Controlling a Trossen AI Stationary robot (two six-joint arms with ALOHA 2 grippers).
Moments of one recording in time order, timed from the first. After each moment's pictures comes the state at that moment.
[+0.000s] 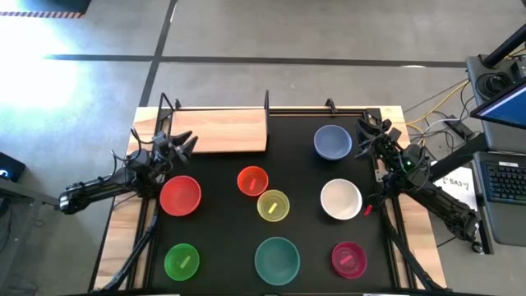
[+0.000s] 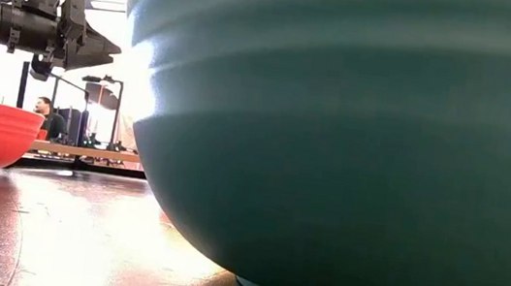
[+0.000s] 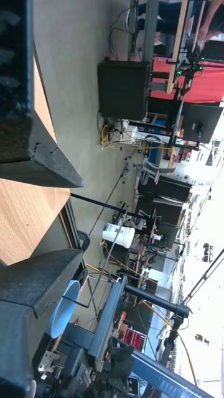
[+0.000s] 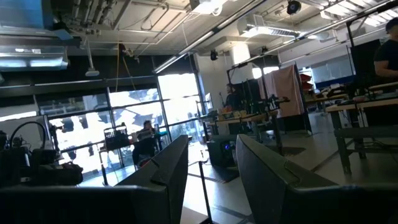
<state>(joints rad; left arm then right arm) 0.29 0.00 0.02 0.11 -0.48 -0.20 -0.73 0.05 0.01 0.40 -0.02 0.20</state>
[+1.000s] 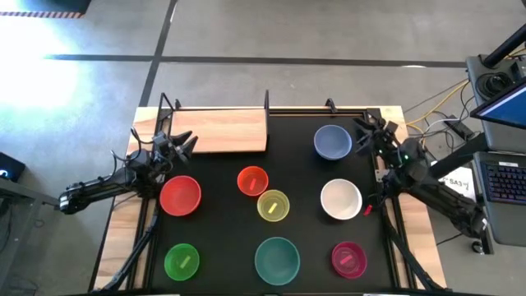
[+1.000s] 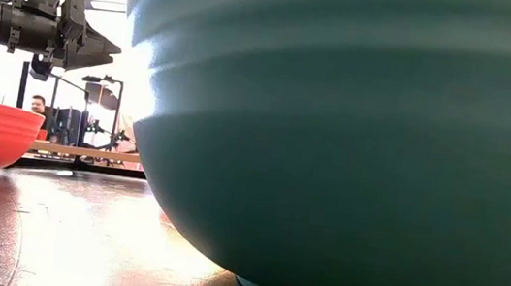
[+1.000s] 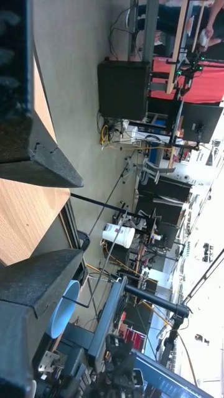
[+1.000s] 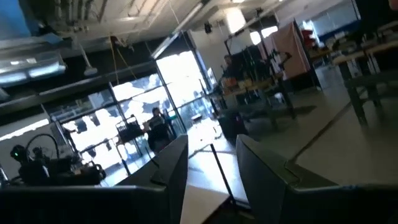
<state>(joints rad) 0.29 0.00 0.02 0.11 -0.48 -0.20 -0.72 0.22 0.11 0.36 -0.02 0.40</state>
